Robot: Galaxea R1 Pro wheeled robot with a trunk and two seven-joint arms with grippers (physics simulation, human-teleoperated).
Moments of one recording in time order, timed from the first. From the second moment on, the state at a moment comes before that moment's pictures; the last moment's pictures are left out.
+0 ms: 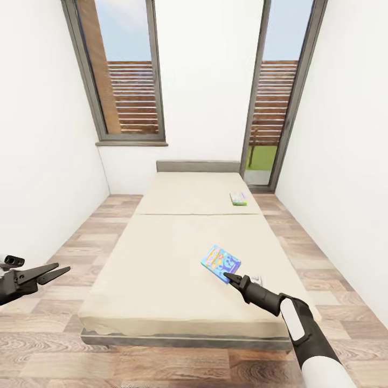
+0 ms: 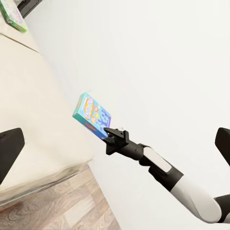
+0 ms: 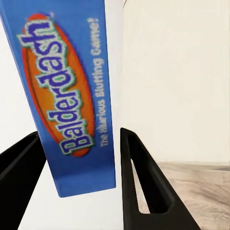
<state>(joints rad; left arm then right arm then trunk) -0.35 0.52 0.50 -1.25 0.35 1.04 -1.57 -0.53 0.04 -0.33 -0.85 -0.46 0.83 0.71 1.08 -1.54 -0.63</state>
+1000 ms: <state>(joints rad) -0.37 0.51 0.52 -1.21 0.04 1.04 -1.31 -0.53 0.04 -0.33 -0.84 -0.45 0.77 0.70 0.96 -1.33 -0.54</state>
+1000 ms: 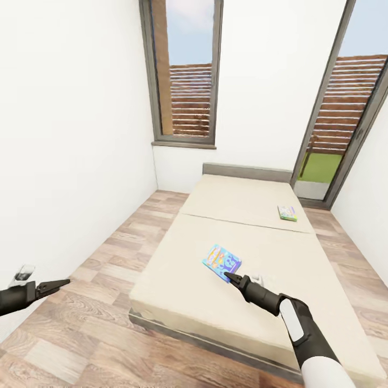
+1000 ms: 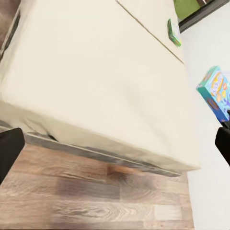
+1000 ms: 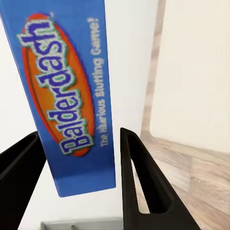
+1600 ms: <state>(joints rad) -0.37 0.49 0.51 -1.22 0.04 1.03 -0.78 -0.53 0.04 -0.33 -0.84 -0.44 0.75 0.70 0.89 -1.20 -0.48</state>
